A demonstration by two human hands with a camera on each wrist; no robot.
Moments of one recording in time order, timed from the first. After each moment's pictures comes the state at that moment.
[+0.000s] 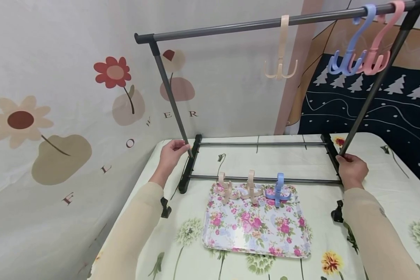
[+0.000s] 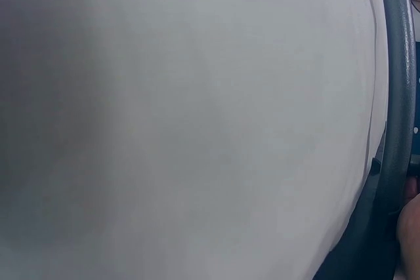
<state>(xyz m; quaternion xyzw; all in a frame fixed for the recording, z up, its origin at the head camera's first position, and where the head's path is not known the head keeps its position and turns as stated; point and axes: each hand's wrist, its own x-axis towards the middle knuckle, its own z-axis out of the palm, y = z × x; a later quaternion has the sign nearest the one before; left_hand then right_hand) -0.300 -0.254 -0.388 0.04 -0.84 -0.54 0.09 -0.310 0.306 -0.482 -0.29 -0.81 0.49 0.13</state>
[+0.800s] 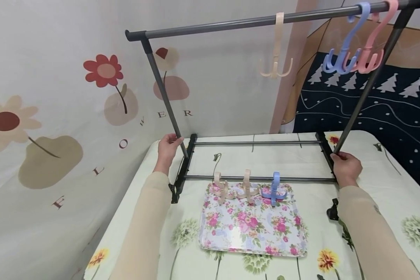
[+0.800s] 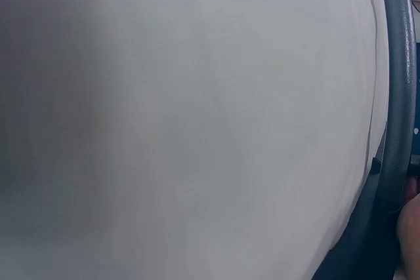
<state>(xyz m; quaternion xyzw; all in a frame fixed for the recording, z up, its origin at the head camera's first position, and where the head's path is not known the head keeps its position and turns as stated) -0.350 -0.256 -0.403 0.12 -0.80 -0.57 0.12 -0.311 0.305 -0.481 -0.30 -0.81 0.49 0.14</state>
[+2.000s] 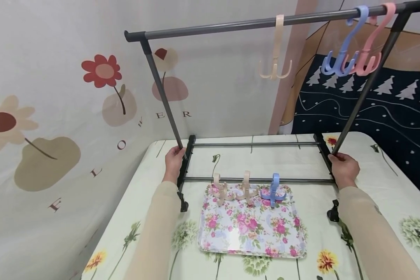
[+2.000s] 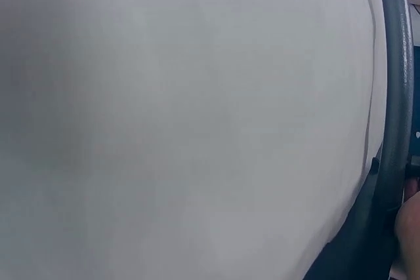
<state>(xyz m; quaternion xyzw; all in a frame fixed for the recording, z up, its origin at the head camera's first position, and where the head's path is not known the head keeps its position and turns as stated) -0.347 -0.240 -0.454 0.14 -0.75 -0.64 0.13 -0.310 0.303 -0.481 -0.29 -0.81 0.49 0.14</state>
